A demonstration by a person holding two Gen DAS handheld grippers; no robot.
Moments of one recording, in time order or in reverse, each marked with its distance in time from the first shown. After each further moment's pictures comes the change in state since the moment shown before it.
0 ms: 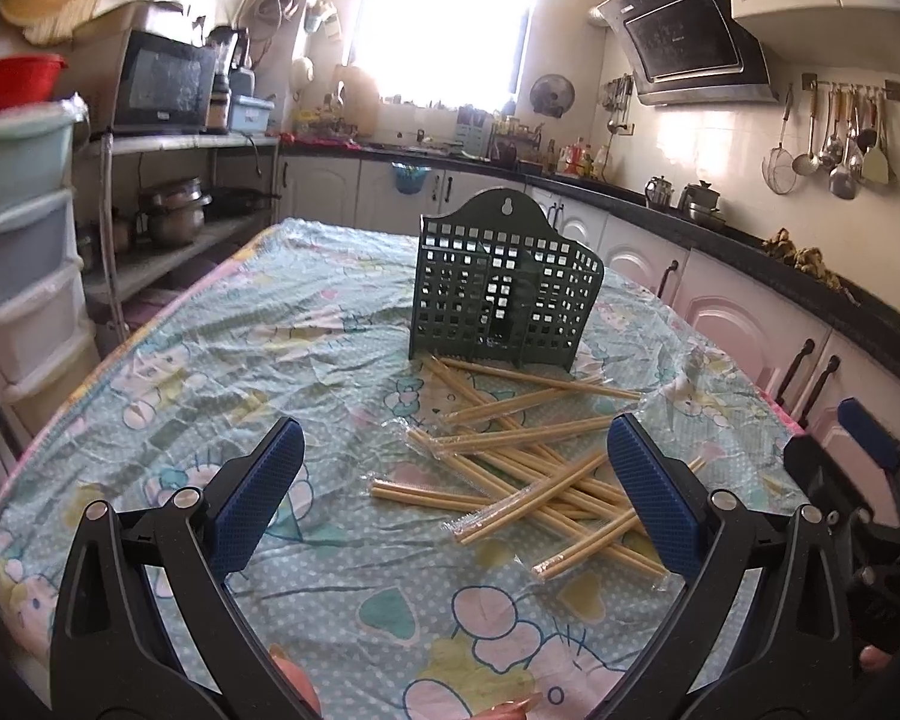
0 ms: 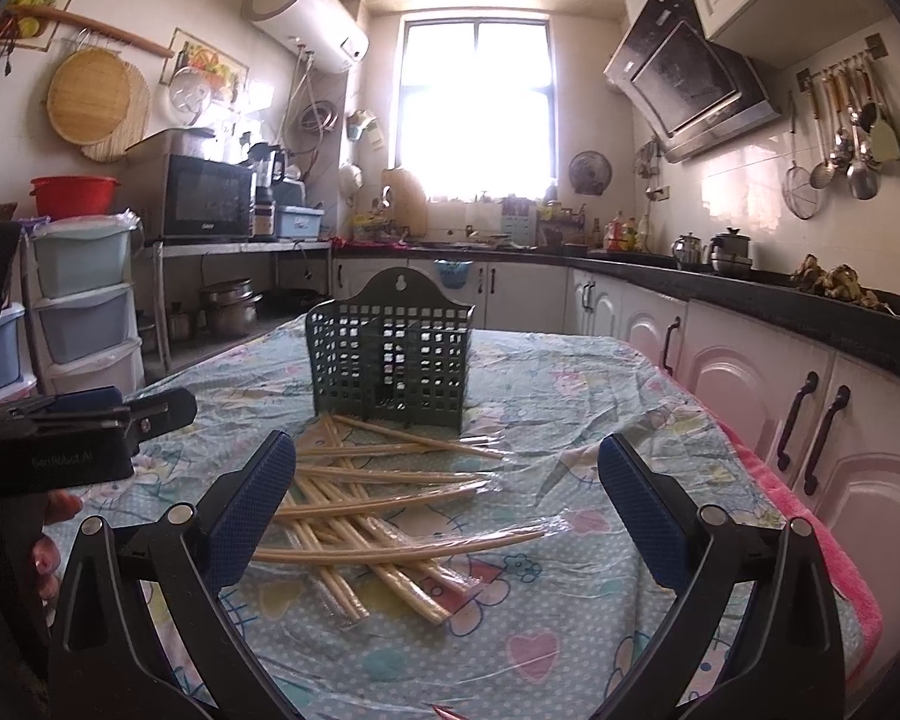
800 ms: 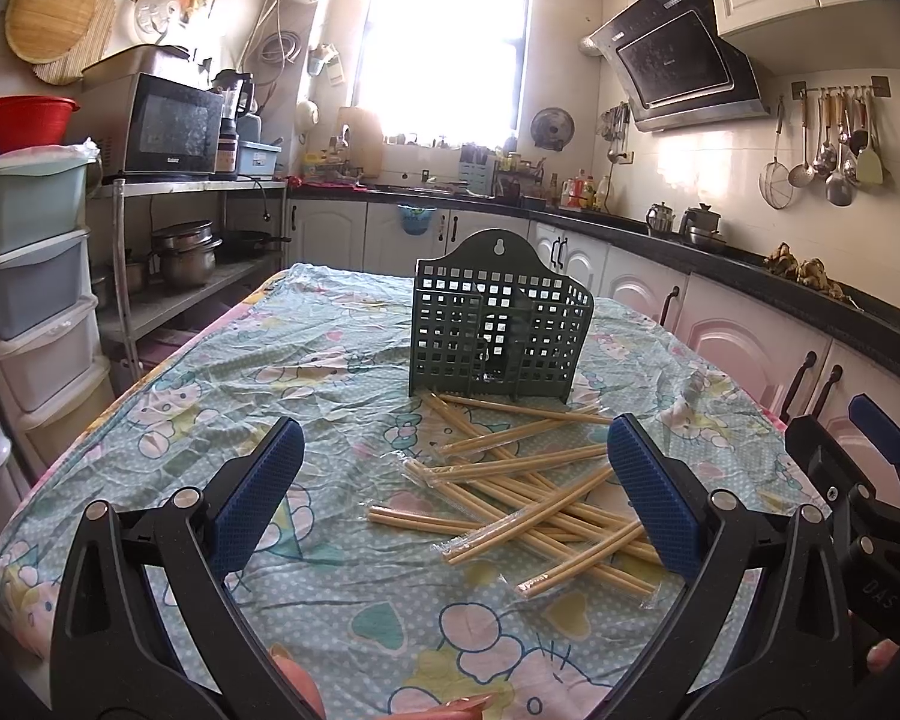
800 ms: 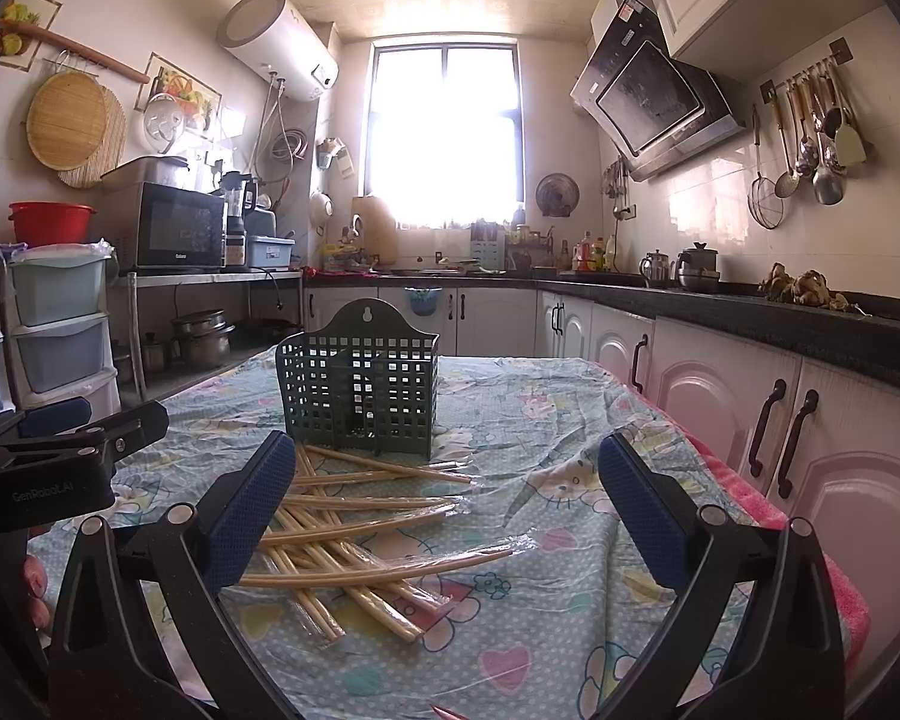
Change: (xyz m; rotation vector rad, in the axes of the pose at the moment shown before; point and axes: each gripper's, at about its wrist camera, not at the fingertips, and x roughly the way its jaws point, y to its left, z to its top) left arm -0.017 -0.026 -0.003 0.047 -0.113 0.056; right arm -0.017 -0.013 0.007 0.039 -0.081 -0.081
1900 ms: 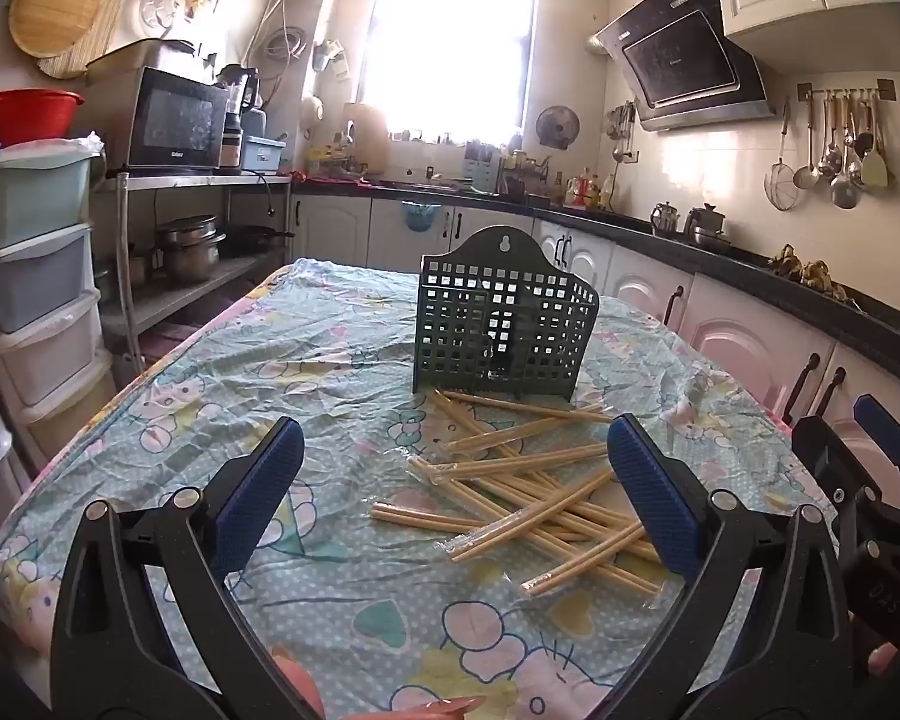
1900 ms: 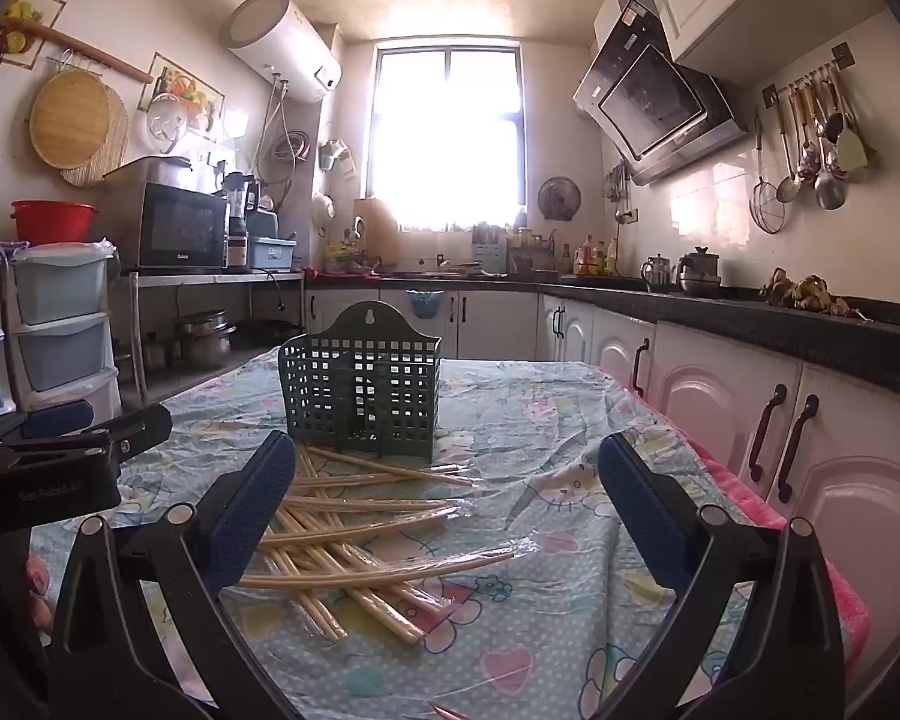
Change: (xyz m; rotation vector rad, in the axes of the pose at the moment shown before) left arm 0.003 0.005 -0.003 -0.005 0.010 0.005; right arm 0.003 0.002 -0.006 -0.002 0.002 0.000
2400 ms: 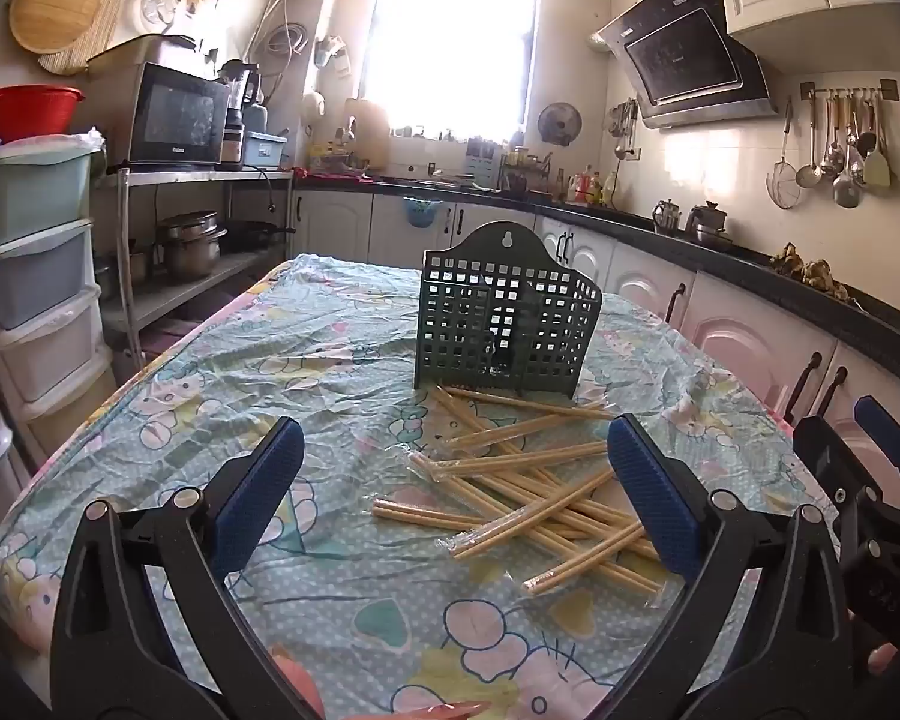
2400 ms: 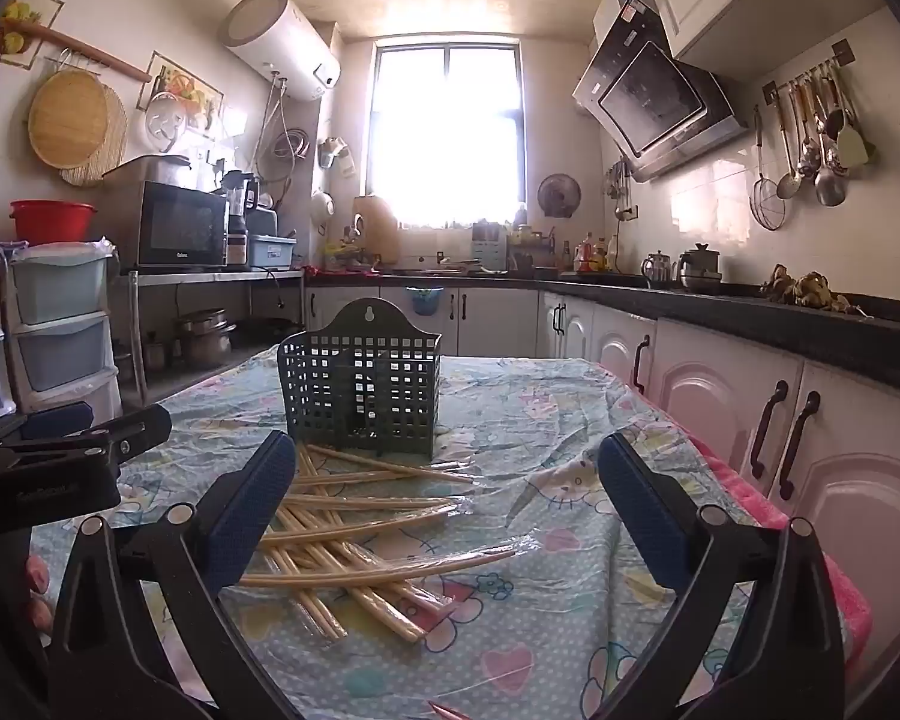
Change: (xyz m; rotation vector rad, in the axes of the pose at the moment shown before) left arm 0.000 0.001 0.001 -0.008 0.002 0.001; right arm 0.000 0.000 0.001 -0.003 0.004 -0.004
